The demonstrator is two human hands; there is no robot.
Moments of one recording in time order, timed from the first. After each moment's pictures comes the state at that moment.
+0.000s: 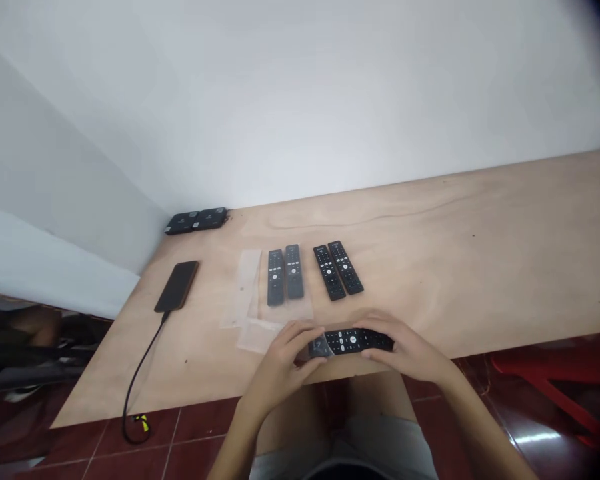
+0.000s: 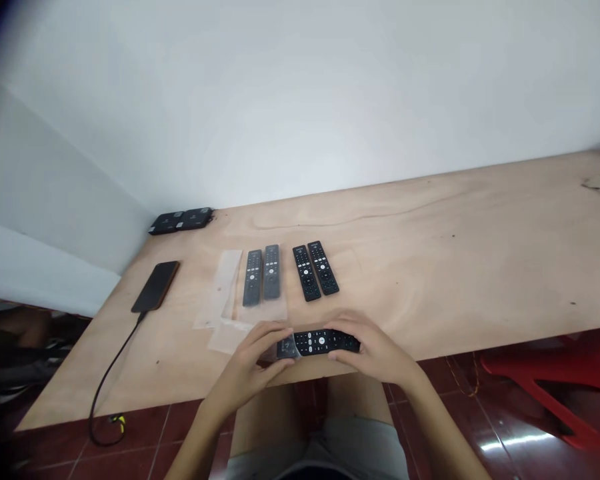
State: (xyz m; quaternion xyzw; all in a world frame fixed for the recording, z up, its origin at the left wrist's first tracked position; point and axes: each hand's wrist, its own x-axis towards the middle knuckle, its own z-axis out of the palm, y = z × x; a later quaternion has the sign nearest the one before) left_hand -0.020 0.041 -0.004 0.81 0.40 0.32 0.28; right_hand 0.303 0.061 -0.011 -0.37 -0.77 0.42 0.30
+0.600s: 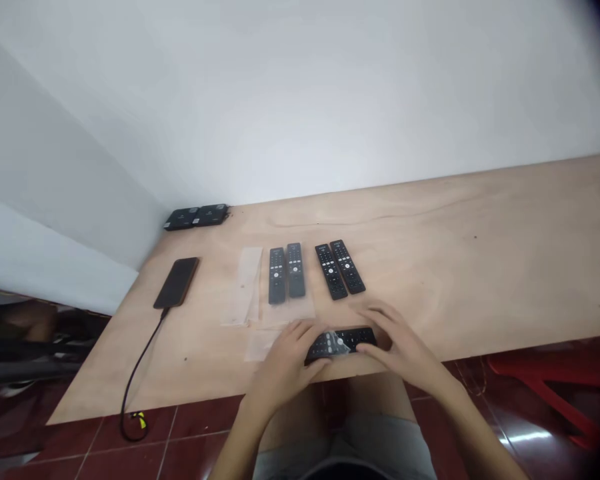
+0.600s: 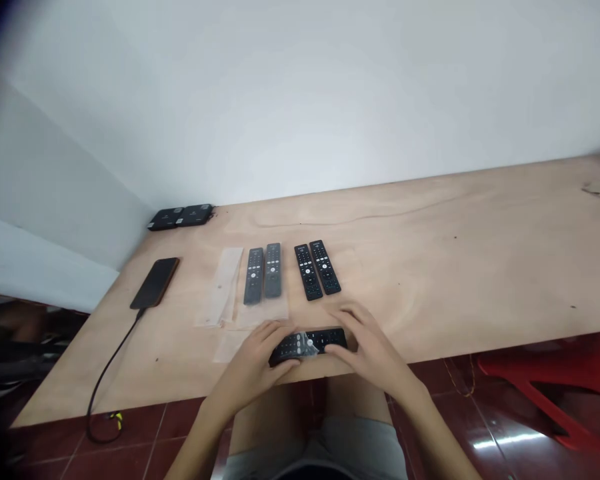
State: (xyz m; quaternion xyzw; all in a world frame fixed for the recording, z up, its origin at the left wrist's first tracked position) left_hand -0.010 0.040 0.000 0.83 0.44 0.22 0.25; right_hand 0.293 0.049 -0.025 -0.48 -0.77 0.30 0.31
